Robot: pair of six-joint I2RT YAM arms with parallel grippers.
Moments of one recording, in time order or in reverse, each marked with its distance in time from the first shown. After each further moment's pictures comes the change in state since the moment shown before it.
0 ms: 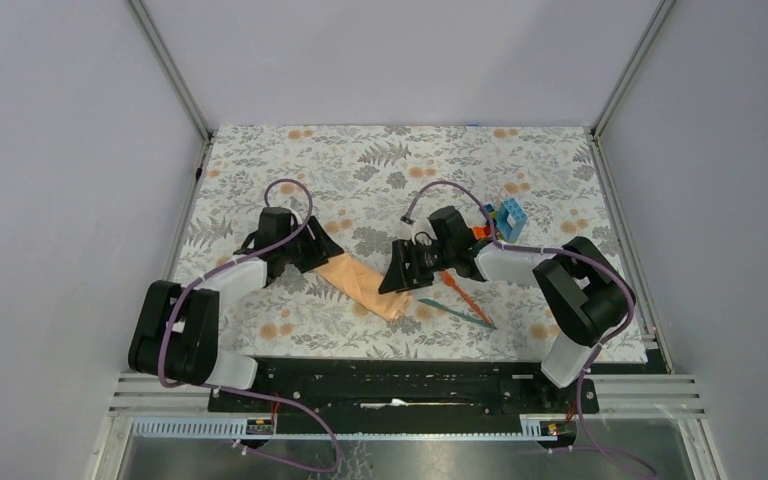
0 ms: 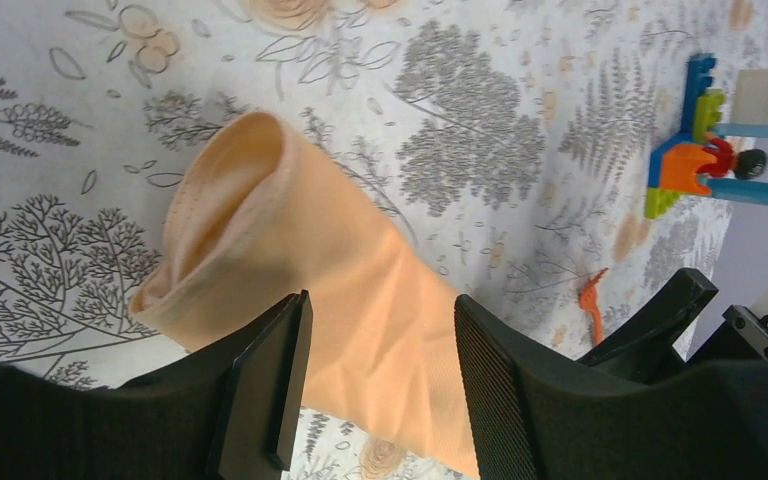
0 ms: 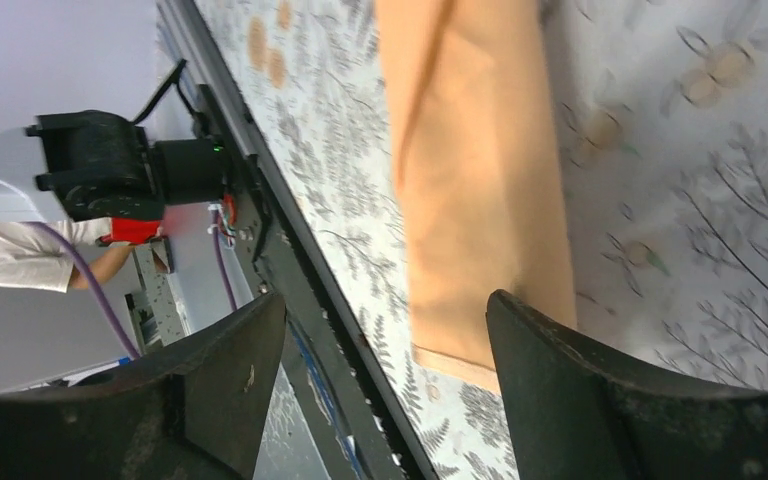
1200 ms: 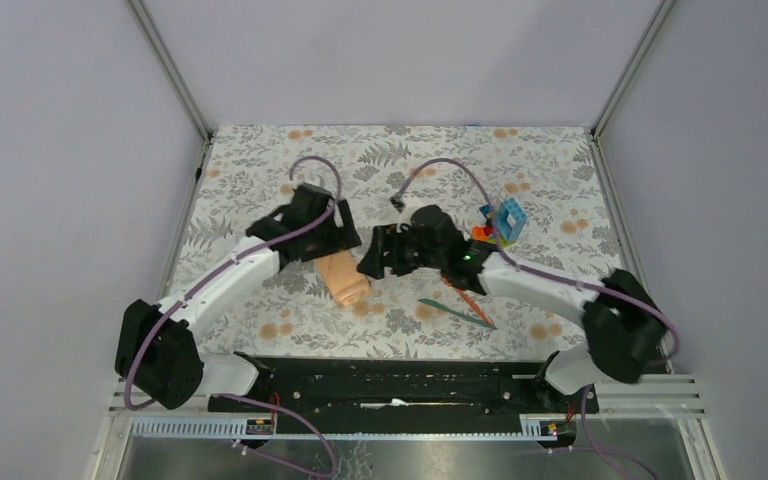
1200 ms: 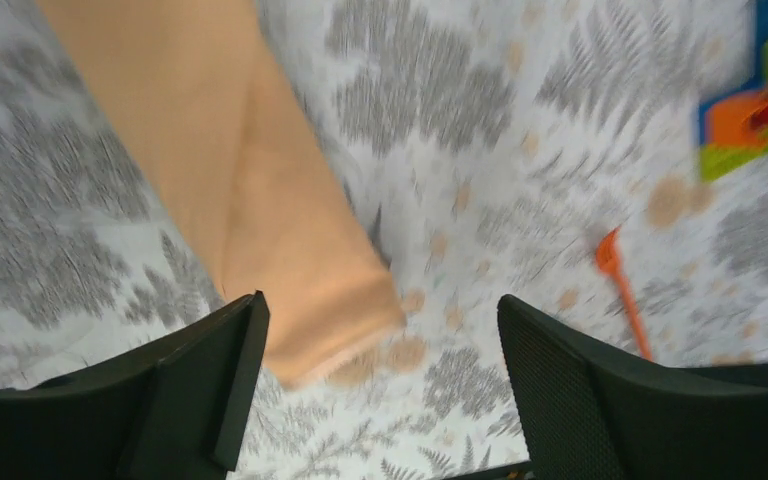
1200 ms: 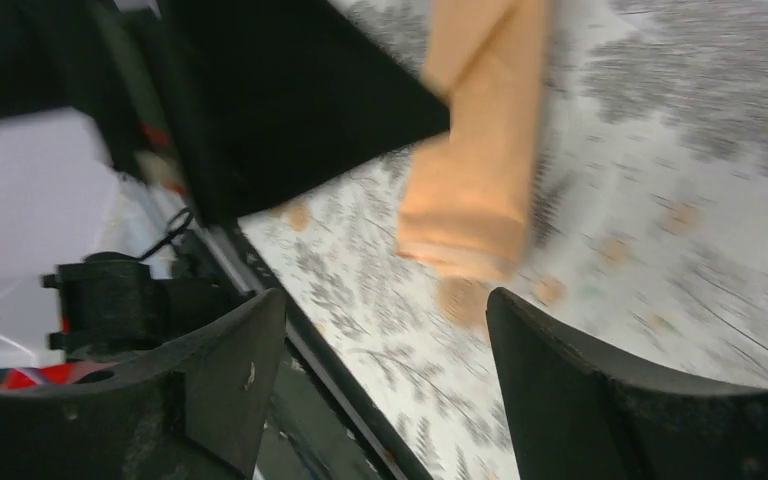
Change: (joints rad) left arm -0.249 -0.126 0.401 -0.562 -0.366 0.041; right arm 0.221 -0.153 0.145 -0.031 0.490 0.099
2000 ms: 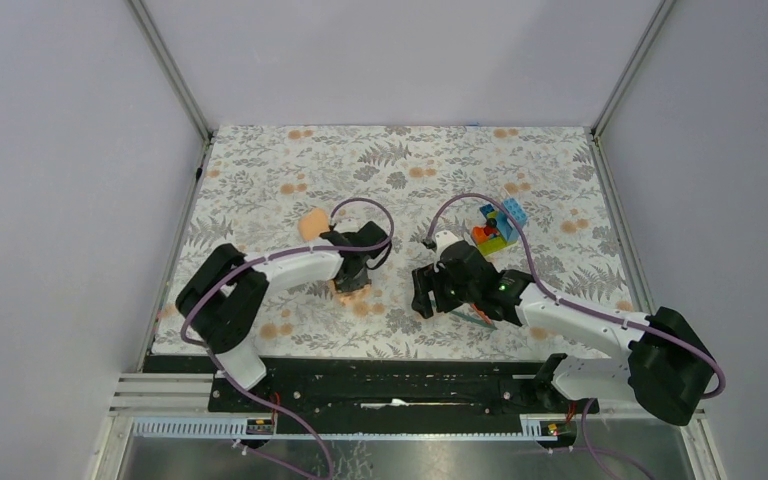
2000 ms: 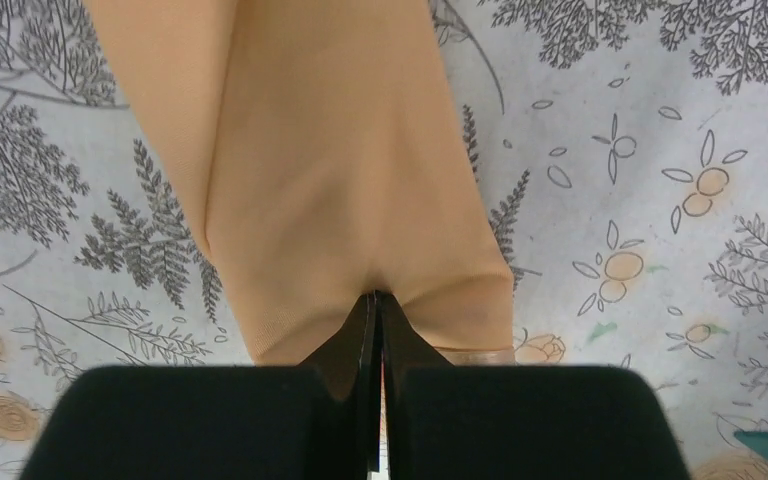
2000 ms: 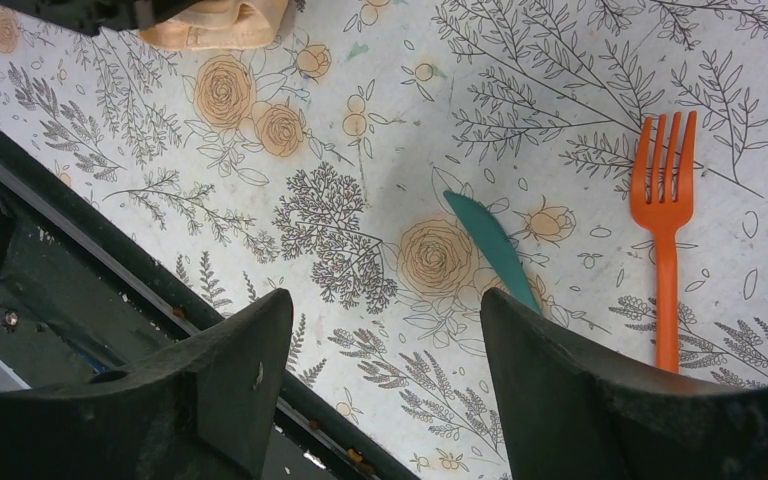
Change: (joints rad) left arm -0.313 0.340 -0.057 -0.100 -0.338 -0.298; right arm -0.006 -0.363 -0.308 -0.336 0.224 -0.256
